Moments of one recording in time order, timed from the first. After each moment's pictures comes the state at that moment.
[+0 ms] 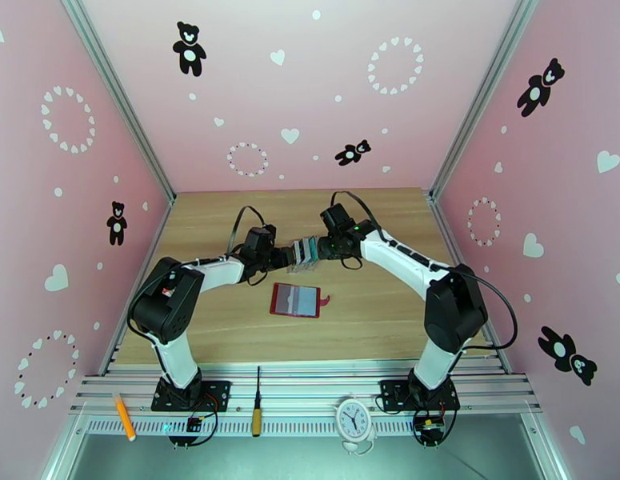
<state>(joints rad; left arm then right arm) -0.44 1.84 0.98 0.10 0.28 -0.66 0.59 1.77 1.43 -0.72 0.07 0.41</state>
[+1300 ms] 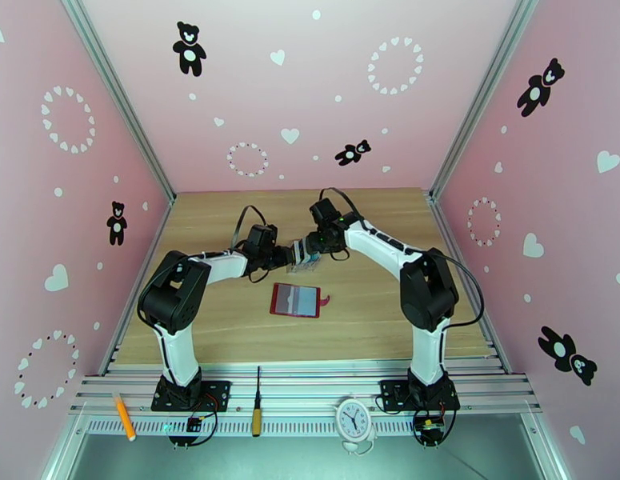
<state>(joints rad) -0.43 1.92 1.07 0.02 0.31 -0.67 0.59 1.97 1.62 -0.74 0.03 0.39</state>
